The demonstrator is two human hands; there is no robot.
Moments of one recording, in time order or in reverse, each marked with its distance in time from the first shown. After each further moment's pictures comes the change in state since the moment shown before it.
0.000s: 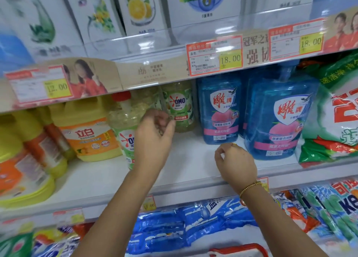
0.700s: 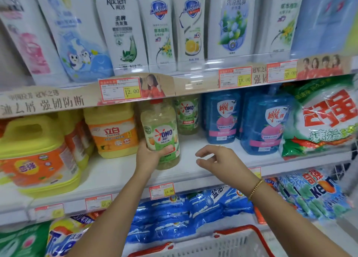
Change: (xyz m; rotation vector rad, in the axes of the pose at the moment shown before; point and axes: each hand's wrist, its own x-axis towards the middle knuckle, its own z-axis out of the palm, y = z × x) left_hand -0.016 -0.077 -0.055 -0.406 -0.223 -0.525; right_hand -0.063 -0.097 -0.078 0.464 -0.336 -0.025
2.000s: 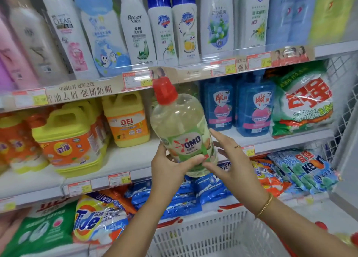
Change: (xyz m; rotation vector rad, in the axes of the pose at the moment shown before) left_hand -0.177 0.044 -0.019 -0.018 -0.107 0.290; right_hand -0.119 -0.016 0.018 0.058 0.271 -0.364
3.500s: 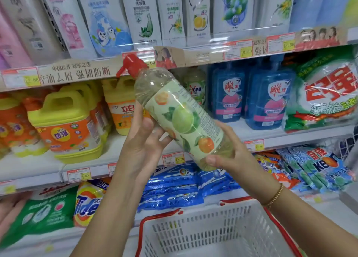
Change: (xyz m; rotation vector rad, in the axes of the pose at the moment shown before) left_hand 0.036 0.013 -0.048 -0.755 -0.294 -0.022; right_hand 0.016 -0.008 -0.002 0.758 -0.282 0.281
